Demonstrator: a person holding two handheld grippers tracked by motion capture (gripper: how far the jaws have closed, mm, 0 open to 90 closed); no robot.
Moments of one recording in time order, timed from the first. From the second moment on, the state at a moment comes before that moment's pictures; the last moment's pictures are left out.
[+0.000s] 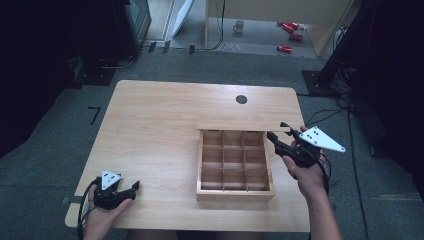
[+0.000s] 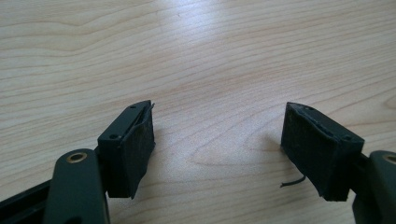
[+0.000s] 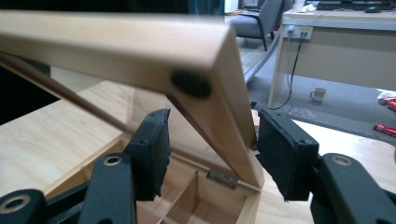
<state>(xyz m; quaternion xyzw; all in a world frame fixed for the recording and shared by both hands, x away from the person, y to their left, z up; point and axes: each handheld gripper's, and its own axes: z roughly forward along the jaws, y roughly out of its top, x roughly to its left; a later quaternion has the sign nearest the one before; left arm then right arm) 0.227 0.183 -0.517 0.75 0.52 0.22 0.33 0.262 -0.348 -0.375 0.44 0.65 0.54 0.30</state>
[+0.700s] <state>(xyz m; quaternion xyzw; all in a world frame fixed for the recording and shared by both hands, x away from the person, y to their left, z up) 0.226 0.180 -0.517 0.76 0.52 0.23 0.32 0.330 -0.353 -0.380 0.46 0.63 0.55 0.30</state>
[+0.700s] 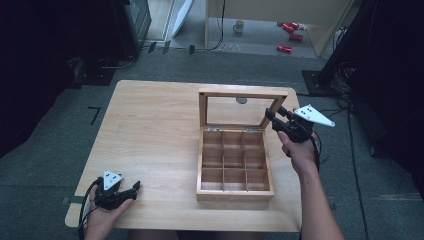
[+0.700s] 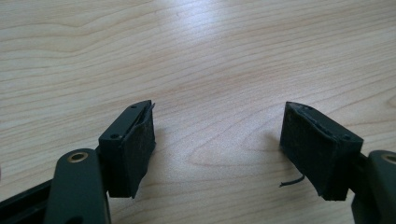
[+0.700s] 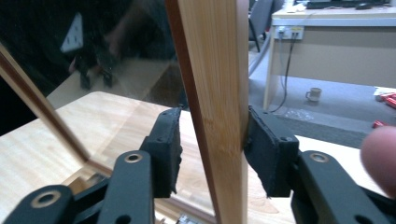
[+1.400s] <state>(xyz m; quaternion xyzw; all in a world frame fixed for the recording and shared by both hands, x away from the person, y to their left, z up) 0.226 0.180 -0.517 0.76 0.52 0.23 0.32 0.381 -0.351 -0.379 0.56 0.60 0.50 0.30</state>
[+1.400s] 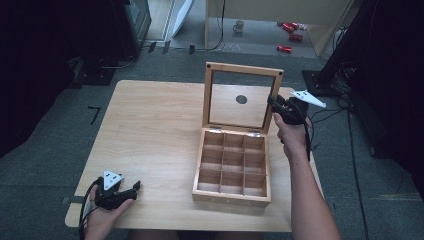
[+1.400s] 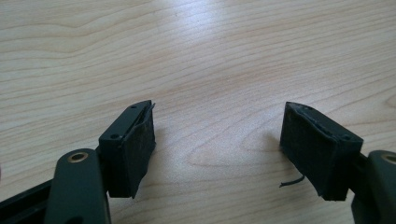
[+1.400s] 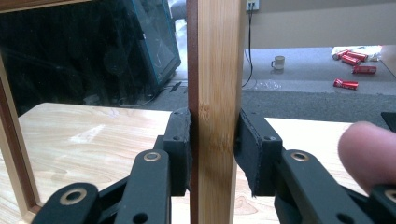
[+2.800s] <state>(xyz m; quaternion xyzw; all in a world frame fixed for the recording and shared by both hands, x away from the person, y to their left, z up) 0.226 0.180 -0.517 0.76 0.52 0.23 0.32 0.275 -0.378 -0.420 0.54 0.68 0.44 0.25</state>
